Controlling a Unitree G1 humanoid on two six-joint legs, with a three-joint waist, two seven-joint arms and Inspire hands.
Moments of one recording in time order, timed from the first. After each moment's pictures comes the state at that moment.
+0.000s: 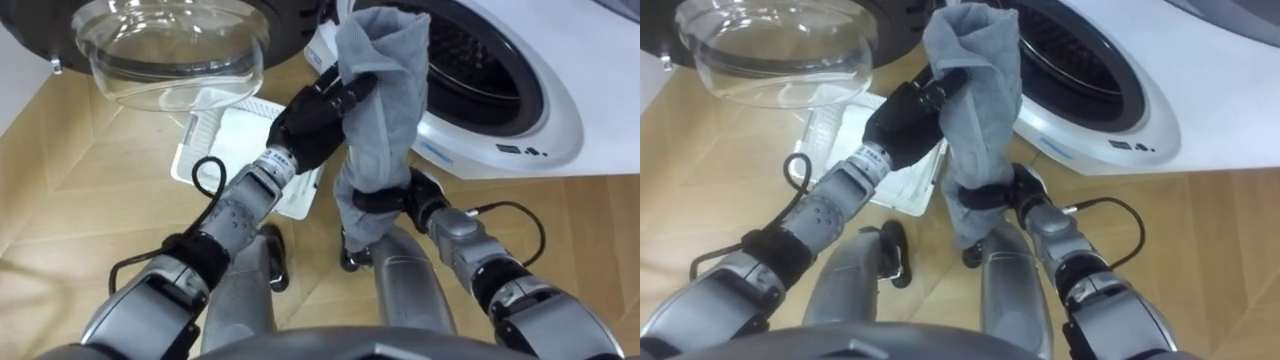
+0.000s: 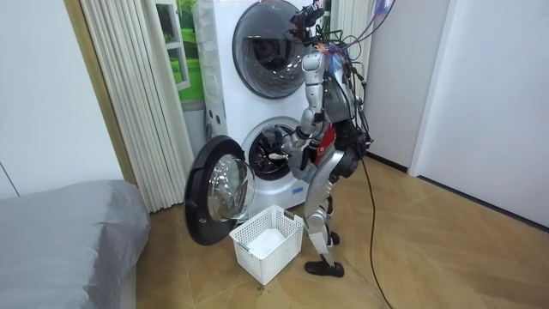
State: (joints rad) left arm -0.30 0.12 -0.48 0.78 -1.29 -0.07 -0.44; right arm -0.27 -0.17 0.34 1.09 0.24 -0.06 0.04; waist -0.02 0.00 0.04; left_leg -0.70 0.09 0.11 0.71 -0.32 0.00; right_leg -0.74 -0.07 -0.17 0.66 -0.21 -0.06
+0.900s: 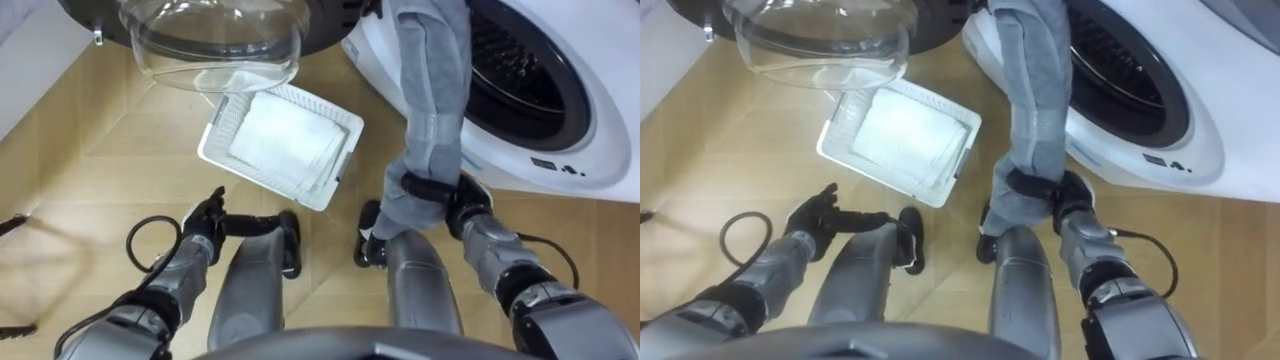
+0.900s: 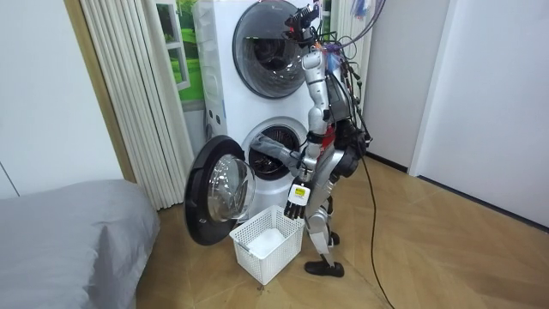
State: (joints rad) left arm -0.15 0.20 -0.29 1.12 -0.49 -0.09 0.04; right arm -0.27 -0.23 0.20 1.14 0.63 -0.06 -0.07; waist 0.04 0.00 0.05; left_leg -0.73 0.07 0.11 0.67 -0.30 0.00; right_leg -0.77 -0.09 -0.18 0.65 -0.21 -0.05
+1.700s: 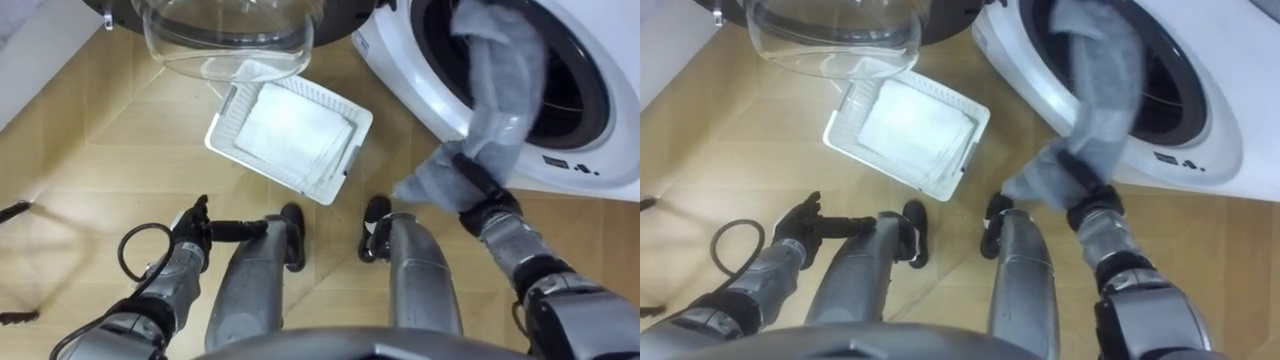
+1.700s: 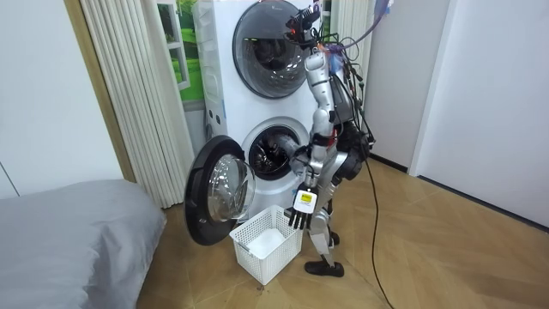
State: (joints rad) left arm -0.14 0.21 -0.27 1.12 -0.50 -0.10 0.11; right arm -0.35 -0.29 -0.01 1.17 1.24 -0.02 -0.14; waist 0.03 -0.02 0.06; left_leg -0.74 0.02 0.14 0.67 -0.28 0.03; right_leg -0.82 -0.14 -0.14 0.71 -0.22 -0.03
